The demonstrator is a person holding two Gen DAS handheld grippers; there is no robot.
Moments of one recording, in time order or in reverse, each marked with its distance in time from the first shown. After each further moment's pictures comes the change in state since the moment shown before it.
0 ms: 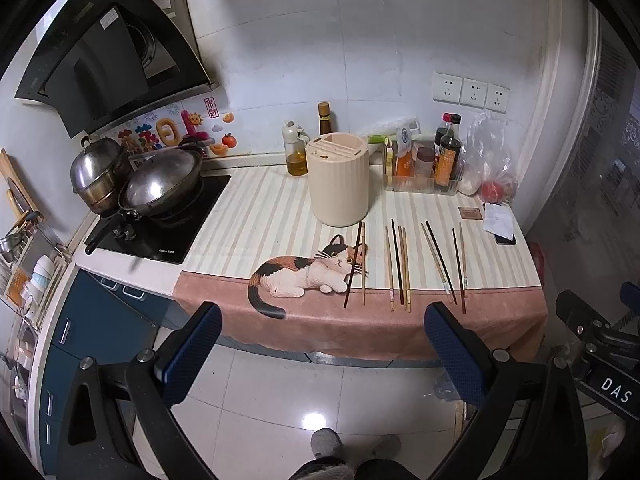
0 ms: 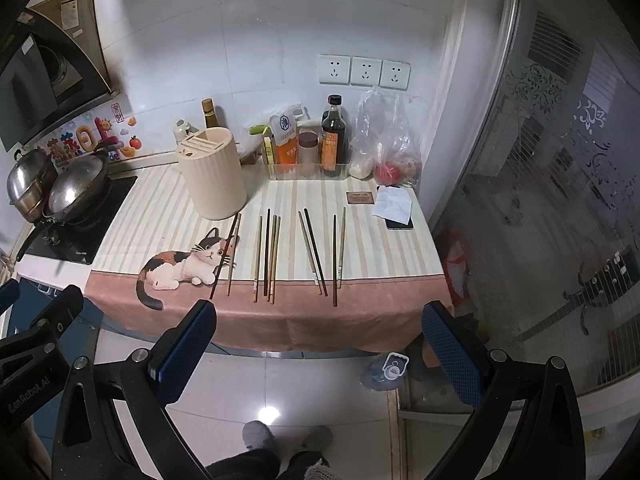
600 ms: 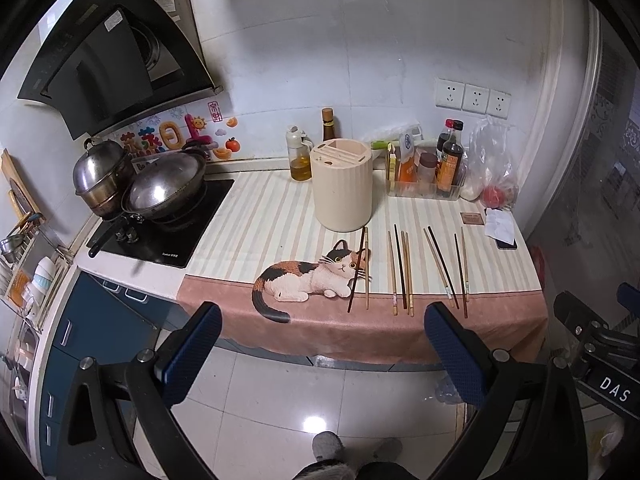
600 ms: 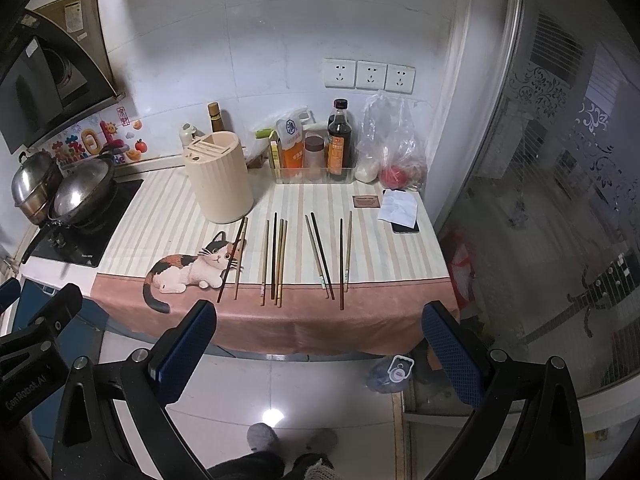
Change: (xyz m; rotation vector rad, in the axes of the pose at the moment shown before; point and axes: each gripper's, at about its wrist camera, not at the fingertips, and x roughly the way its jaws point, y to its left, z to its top) left arm -0.007 0.012 0.016 -0.010 -0.010 -0.001; right arm -0.006 0.005 0.004 0.000 -0.012 0.017
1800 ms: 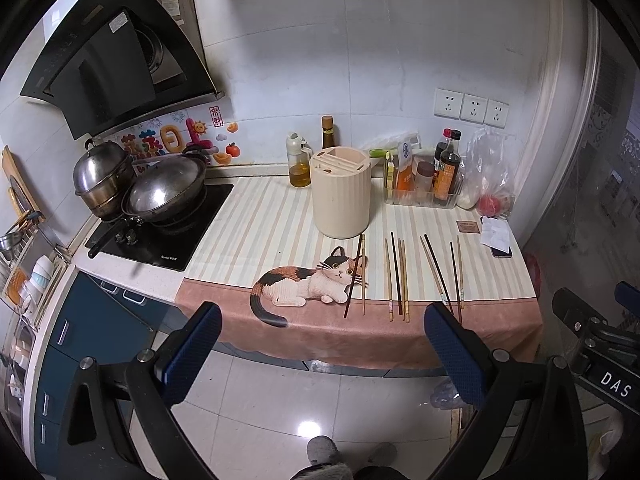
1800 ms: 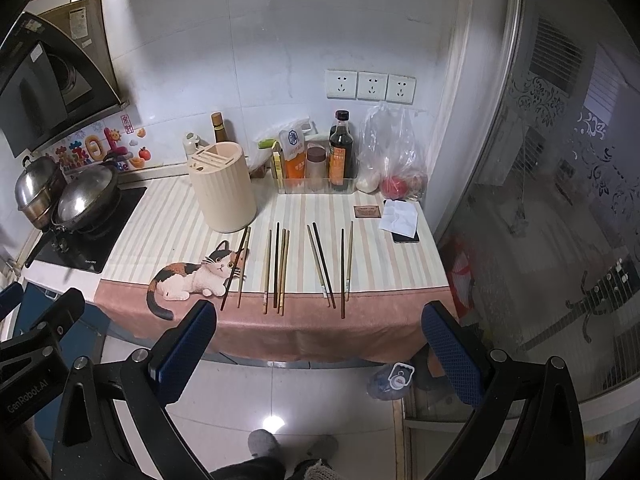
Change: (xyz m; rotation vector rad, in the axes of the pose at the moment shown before) left arm -0.005 0.000 -0.001 -0.005 -0.015 -0.004; right arm -0.013 0.004 0.008 0.000 -0.028 0.003
